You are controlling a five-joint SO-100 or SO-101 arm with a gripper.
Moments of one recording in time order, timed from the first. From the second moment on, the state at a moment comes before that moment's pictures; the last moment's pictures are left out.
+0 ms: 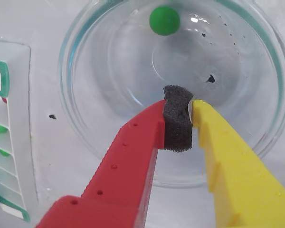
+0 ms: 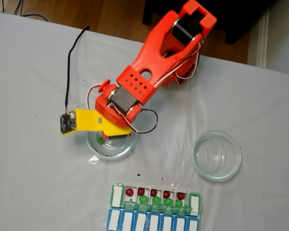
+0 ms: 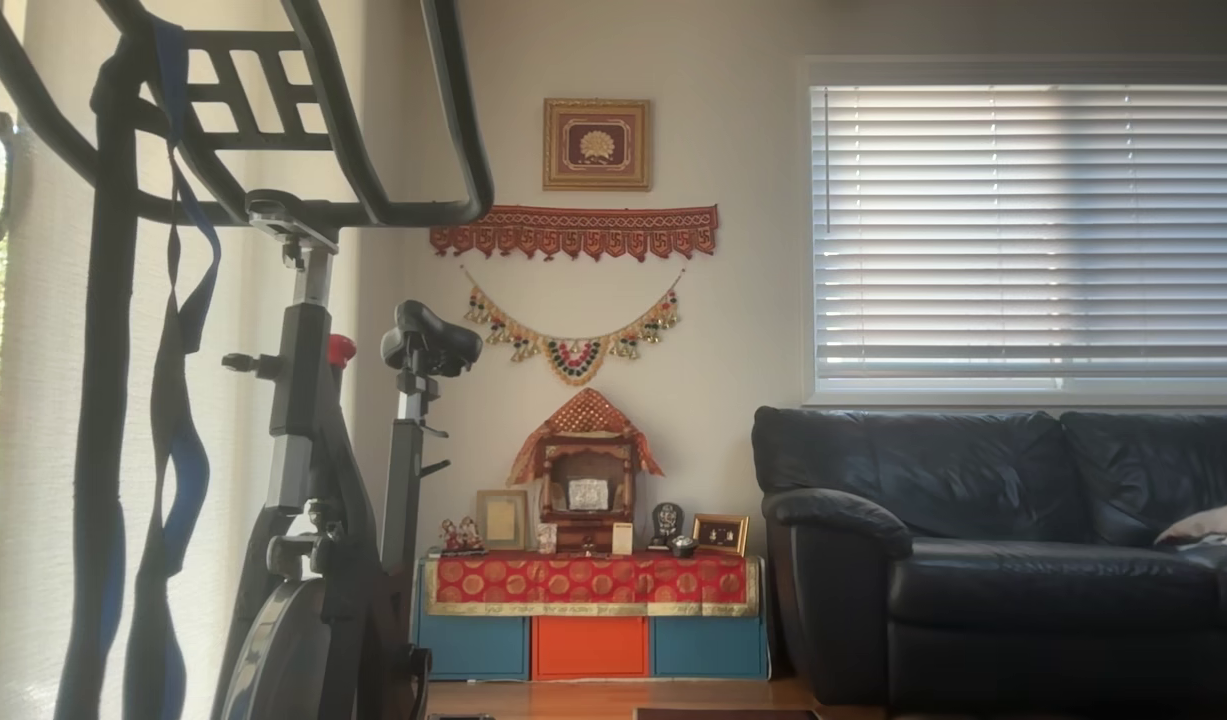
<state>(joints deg) 29.1 117.2 113.9 64.1 -47.9</state>
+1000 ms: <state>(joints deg) 27.2 114.4 119.8 54.4 -60.7</state>
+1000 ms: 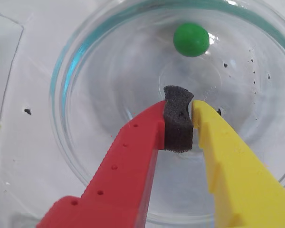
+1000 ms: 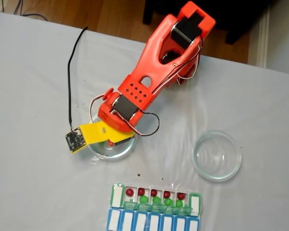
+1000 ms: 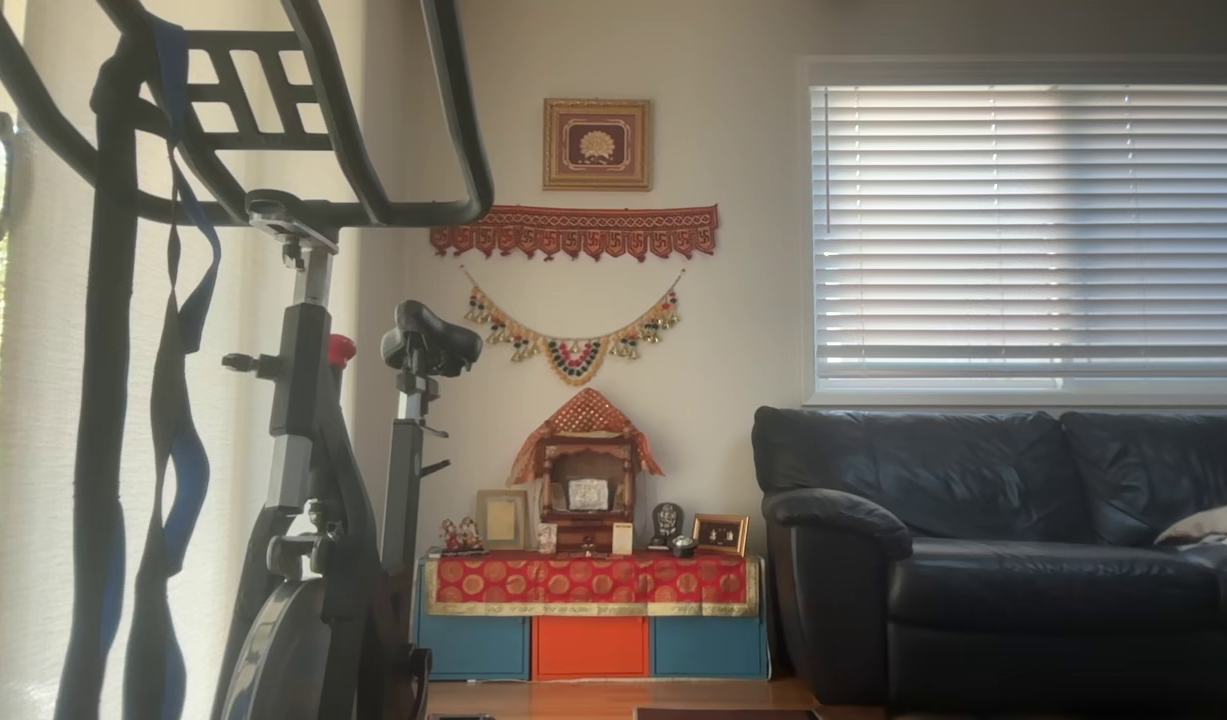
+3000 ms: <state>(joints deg) 31.6 114.4 127.1 36.8 -74.3</state>
